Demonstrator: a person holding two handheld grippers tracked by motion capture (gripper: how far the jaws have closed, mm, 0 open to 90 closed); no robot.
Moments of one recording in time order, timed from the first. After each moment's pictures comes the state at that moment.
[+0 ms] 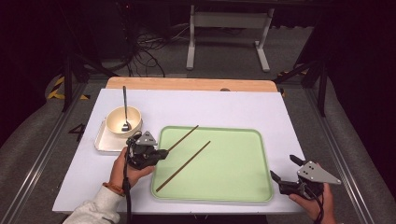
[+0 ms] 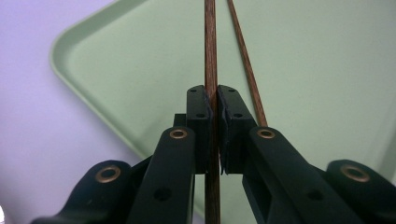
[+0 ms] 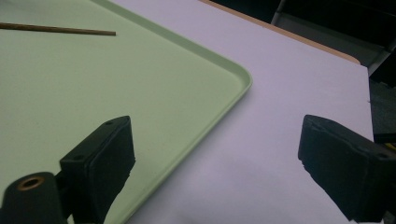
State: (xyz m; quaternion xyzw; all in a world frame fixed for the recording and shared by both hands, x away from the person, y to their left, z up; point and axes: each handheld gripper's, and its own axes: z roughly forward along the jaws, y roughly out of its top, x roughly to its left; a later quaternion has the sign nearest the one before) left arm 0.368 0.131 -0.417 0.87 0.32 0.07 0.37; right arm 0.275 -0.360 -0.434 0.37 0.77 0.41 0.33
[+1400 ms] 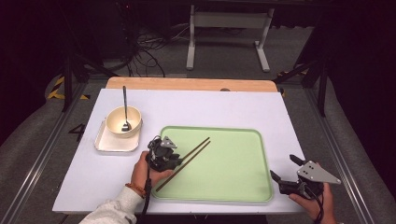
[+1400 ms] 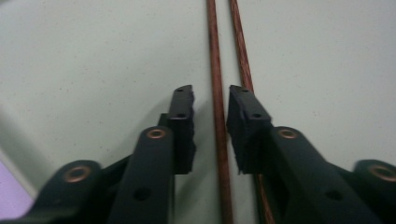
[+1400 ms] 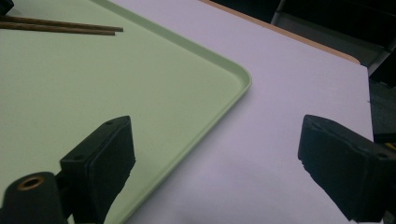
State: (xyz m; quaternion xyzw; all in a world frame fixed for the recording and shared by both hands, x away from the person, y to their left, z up) left arm 0.377 0.085 -0.449 0.88 0.33 0.05 0.34; right arm 0.276 -0.361 -0.434 0.37 0.77 0.41 0.33
